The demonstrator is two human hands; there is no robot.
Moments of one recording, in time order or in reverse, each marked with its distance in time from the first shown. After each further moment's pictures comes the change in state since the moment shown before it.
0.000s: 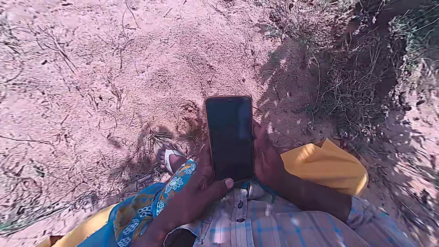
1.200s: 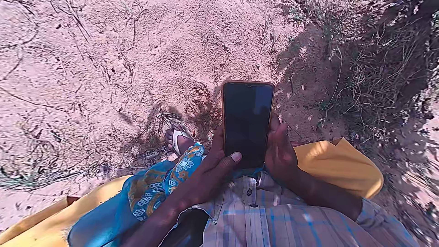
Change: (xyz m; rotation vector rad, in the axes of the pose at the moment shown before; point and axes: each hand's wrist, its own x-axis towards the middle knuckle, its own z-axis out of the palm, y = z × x) left_hand -0.001 -0.008 0.002 0.077 0.089 -0.014; right_hand -0.001 0.012 -0.006 -0.057 -0.090 -0.136
